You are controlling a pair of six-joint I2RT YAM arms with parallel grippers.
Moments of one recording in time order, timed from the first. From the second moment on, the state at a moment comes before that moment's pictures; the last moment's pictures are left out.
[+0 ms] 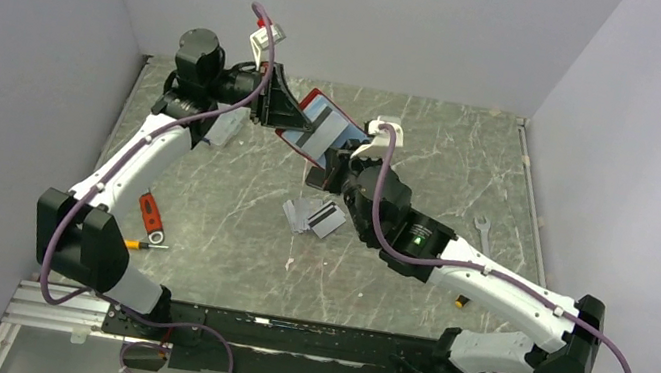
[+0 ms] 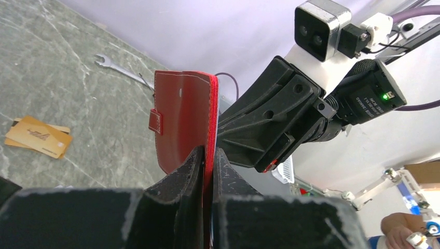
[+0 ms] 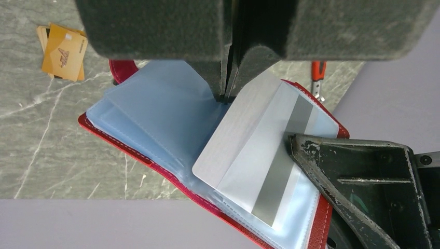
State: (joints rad) left arm -0.26 1.46 1.35 0.21 1.31 -0.77; right arm 1.10 1.25 1.16 0.01 0.69 0.38
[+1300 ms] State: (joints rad) left arm -0.31 1.43 1.44 -0.30 1.13 -0.30; right arm 1.10 1.34 1.19 -0.07 0.64 0.38
